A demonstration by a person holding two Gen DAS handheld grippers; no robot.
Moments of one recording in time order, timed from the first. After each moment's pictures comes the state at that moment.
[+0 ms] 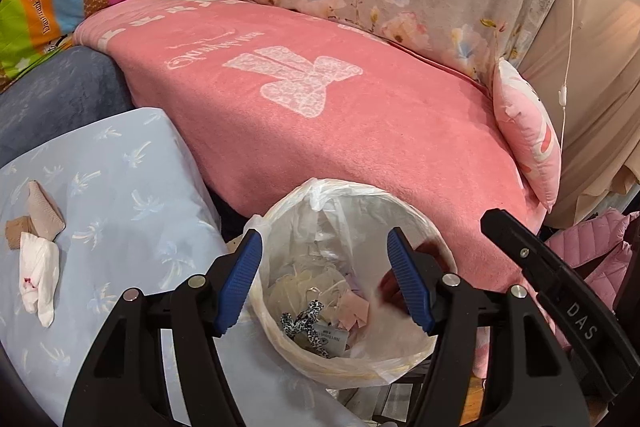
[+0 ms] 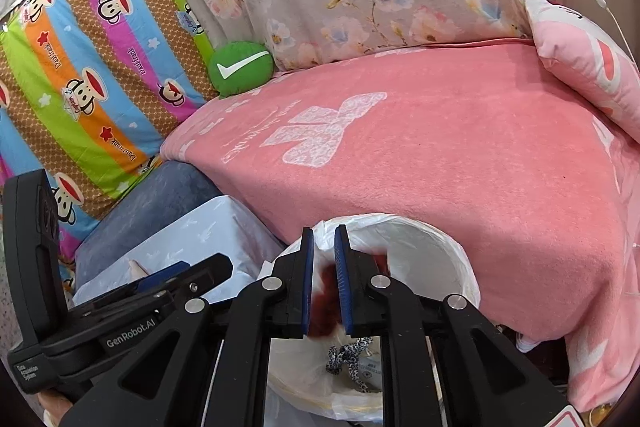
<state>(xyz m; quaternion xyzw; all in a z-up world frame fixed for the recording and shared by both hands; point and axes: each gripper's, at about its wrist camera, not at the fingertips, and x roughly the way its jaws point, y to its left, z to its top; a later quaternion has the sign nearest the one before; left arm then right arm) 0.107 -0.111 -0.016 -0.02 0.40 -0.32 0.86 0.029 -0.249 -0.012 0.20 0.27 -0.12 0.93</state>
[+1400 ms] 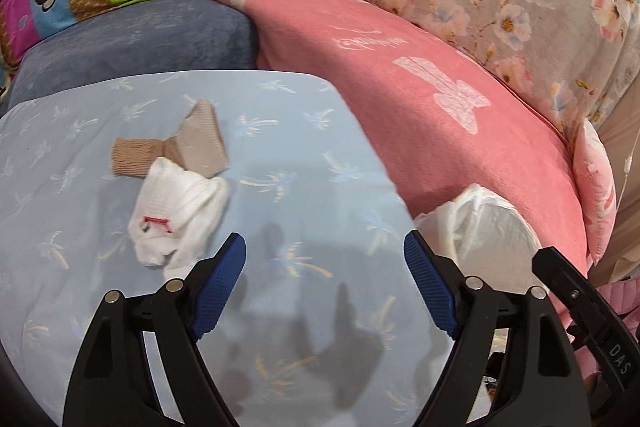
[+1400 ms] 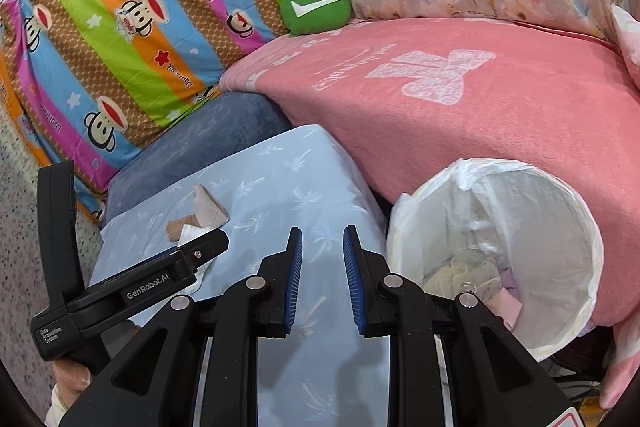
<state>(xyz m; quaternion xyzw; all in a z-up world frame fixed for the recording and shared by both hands) 0.137 0.051 -0.057 -0.09 0.42 -0.18 0.89 0.075 -0.102 -0.039 0.16 0.35 -0.01 0.93</state>
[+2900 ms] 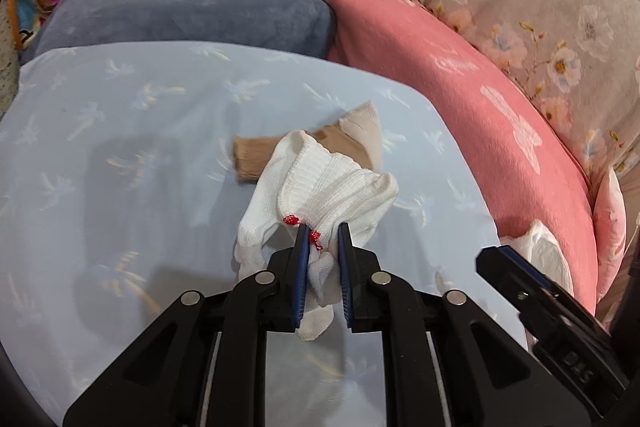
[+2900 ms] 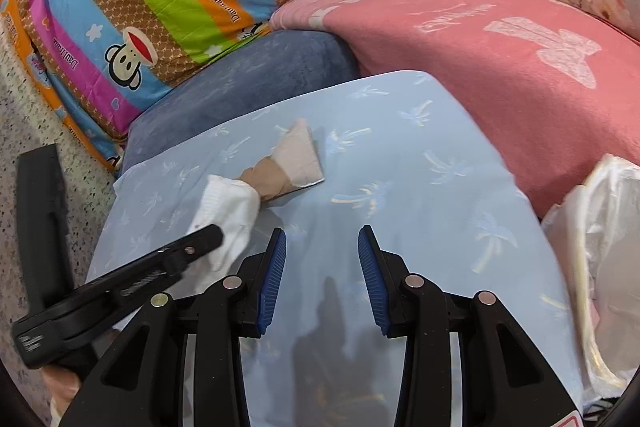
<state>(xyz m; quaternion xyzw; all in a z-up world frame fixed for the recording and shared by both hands) 0.176 0.171 -0.088 -0.15 0.44 -0.13 0.87 0.180 0.037 -0.094 0.12 0.42 0.06 0.90</state>
